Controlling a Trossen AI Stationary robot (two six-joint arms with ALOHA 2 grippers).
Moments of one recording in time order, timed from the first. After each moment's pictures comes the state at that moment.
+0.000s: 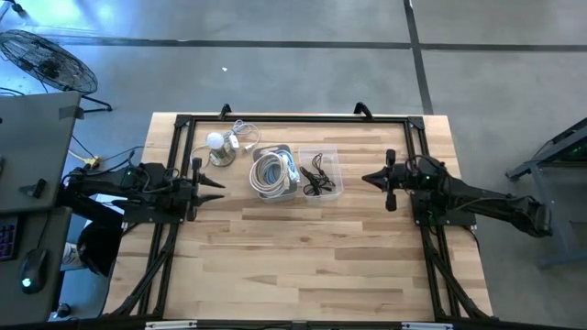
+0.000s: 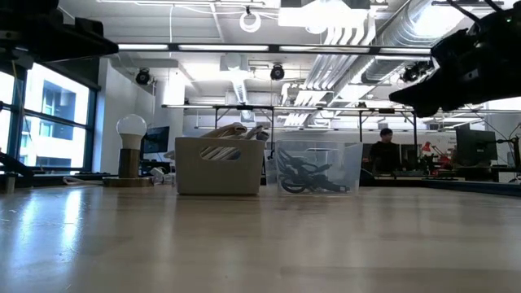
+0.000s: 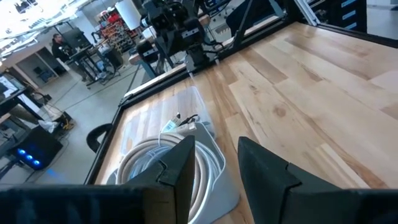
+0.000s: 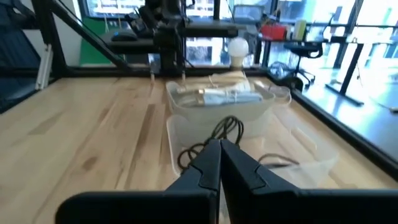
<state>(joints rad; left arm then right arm) -0.12 0.10 0.30 -0.35 -0.11 0.45 -0.42 0.33 0.01 0.22 -0.32 -0.06</state>
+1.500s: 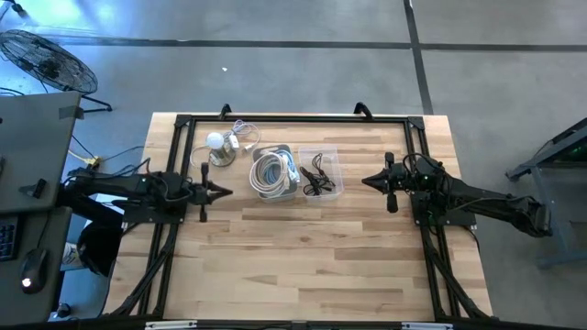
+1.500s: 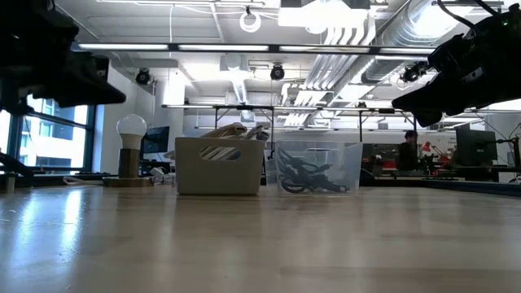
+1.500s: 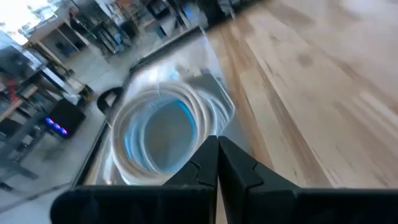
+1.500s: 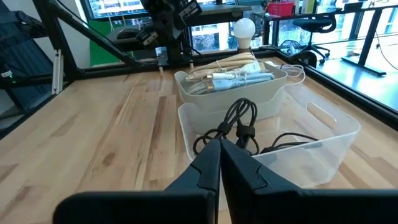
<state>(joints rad) -0.12 0.10 0.10 -0.25 -0.25 0.47 -0.42 0.33 0.01 0.17 -0.35 0.04</state>
